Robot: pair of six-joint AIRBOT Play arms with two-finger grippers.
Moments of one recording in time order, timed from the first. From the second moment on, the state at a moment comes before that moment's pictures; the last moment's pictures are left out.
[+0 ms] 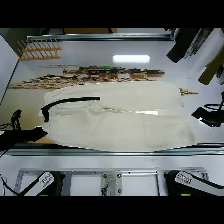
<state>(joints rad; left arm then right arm) 0.76 -1.13 0.57 1.00 -1.07 -0.84 -0.70 -1.29 0.92 -1.22 0.94 1.25</state>
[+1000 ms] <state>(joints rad) 0.76 -1.13 0.57 0.99 -1.08 -0.84 -0.88 -1.03 0.45 -1.16 0.96 1.44</state>
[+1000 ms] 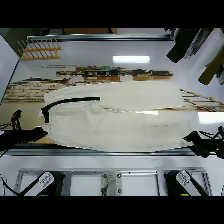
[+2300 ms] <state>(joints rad) 0.67 -1.13 1.00 1.00 -1.31 -1.14 -0.64 -1.15 1.03 -1.26 1.15 1.45</state>
